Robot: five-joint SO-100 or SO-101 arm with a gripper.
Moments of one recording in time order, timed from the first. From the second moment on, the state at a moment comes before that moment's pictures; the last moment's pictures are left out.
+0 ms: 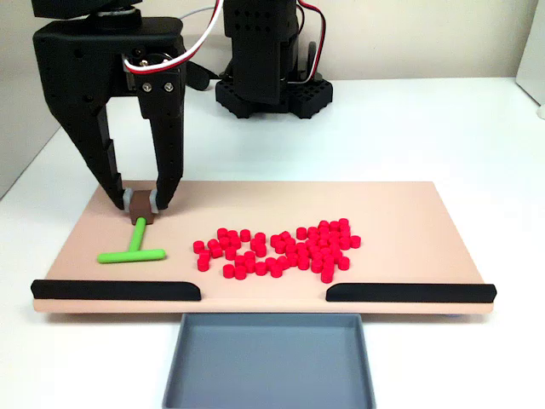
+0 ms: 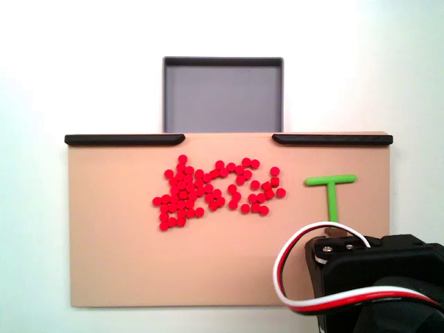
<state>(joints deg) 21.2 78.5 92.5 71.7 -112.1</state>
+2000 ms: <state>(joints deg) 1.8 94.6 94.8 85.9 -84.7</state>
